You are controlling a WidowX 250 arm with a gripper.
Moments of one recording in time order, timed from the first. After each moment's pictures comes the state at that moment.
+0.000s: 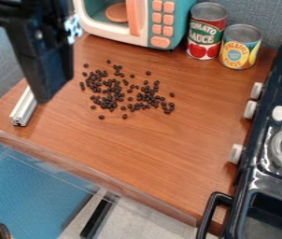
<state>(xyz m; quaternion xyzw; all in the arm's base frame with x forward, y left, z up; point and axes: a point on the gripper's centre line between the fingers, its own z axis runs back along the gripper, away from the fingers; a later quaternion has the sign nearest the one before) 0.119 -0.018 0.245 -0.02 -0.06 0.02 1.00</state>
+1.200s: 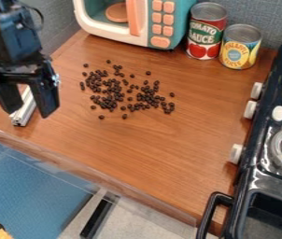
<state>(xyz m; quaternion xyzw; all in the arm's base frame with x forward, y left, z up) 0.204 0.097 0.095 -0.10 0.04 0.05 0.99</state>
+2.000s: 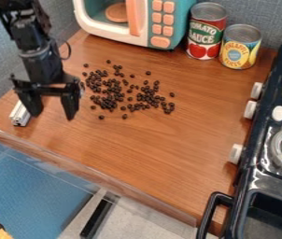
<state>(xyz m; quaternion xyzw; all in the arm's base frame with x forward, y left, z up) 0.262 0.122 0.042 -0.02 -0.02 0.14 0.99</state>
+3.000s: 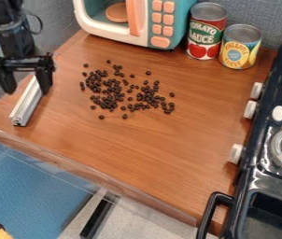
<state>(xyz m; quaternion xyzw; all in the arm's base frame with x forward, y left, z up) 0.271 0.179 0.044 0.00 -0.02 0.20 0.98</state>
